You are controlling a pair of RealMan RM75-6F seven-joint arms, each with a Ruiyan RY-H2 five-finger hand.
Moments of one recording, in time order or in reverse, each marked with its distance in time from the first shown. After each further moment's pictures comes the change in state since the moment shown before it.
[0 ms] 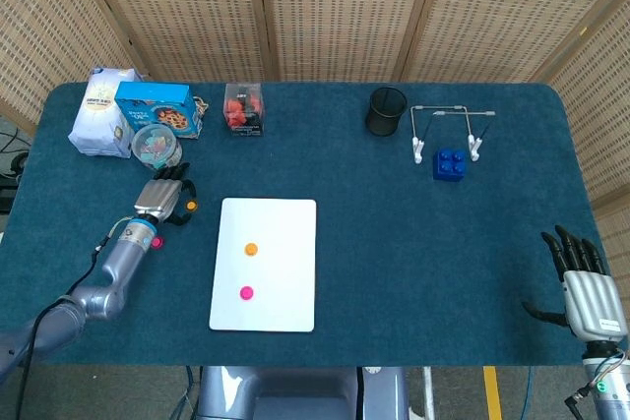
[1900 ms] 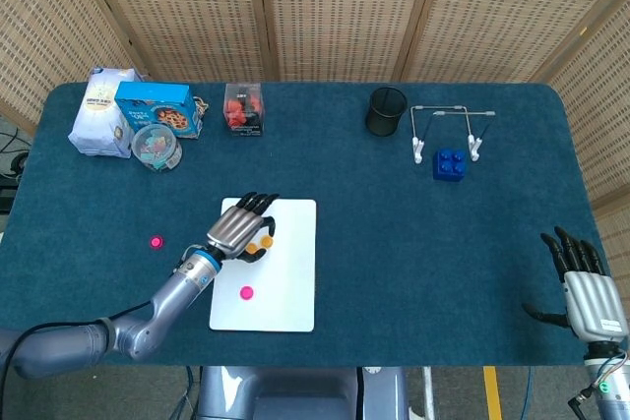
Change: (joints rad) left arm -0.062 0.057 0.007 -0.564 -0.002 0.176 0.279; right arm 0.003 0.012 -0.006 0.002 -0.007 -0.011 0.033
